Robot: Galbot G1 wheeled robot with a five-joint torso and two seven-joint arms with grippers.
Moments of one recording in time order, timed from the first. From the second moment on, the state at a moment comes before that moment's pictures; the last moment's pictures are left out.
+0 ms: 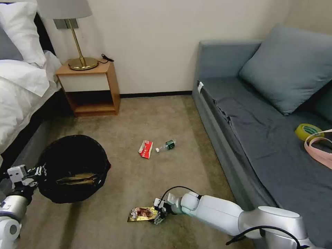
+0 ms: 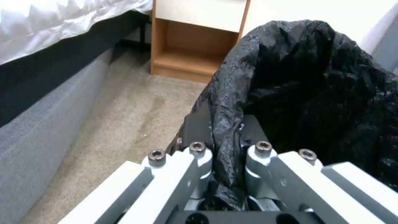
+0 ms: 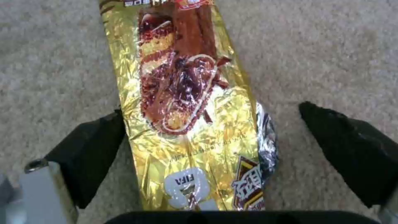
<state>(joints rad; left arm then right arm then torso) 1.51 -1.17 -1.09 -1.86 -0.66 0.25 0.18 -0.45 1.30 -1.02 0.83 0.57 -0.04 -0.40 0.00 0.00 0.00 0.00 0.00</state>
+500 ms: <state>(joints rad) 1.52 -1.16 -1.07 -1.87 -0.66 0.25 0.18 -0.47 1.29 -0.99 0.82 0.55 -0.01 -0.40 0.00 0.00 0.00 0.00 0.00</state>
